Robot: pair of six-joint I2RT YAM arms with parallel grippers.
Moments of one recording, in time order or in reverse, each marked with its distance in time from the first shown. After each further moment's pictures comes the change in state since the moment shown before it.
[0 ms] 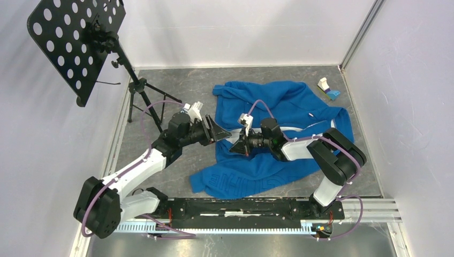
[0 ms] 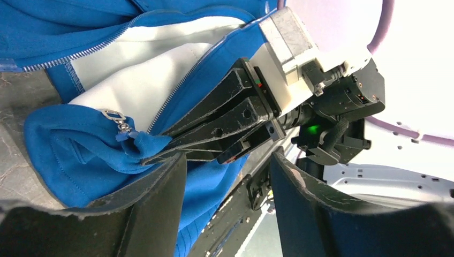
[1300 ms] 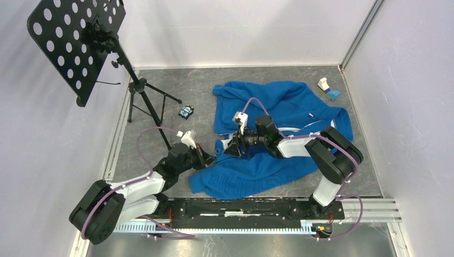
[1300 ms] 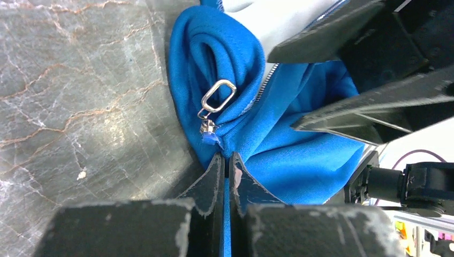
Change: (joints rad) left arm -0.076 -0.057 -0.430 0.234 -0.259 0.090; right arm 0.025 0.008 0.063 -0.086 0.031 -0.040
